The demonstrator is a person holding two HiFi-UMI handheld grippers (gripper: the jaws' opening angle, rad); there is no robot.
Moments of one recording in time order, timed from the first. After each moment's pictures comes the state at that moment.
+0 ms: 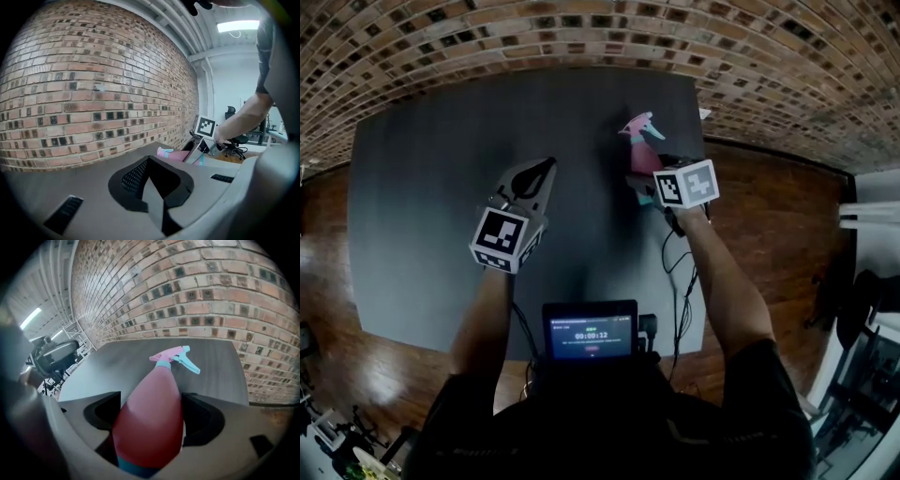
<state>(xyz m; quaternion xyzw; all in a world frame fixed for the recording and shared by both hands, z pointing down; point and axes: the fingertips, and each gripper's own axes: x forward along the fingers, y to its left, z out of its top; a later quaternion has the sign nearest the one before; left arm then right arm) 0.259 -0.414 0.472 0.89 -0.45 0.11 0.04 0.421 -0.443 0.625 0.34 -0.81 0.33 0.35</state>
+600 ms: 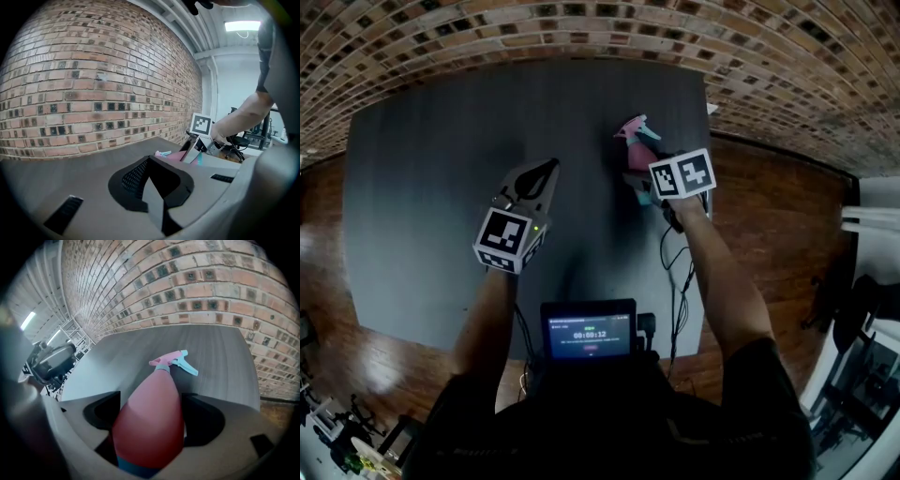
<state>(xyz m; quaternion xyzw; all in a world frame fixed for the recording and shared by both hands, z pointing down) 0.265 -0.425 0.505 0.88 -0.45 0.12 0.08 0.417 -0.453 0.660 0.30 -0.78 0.38 0.40</state>
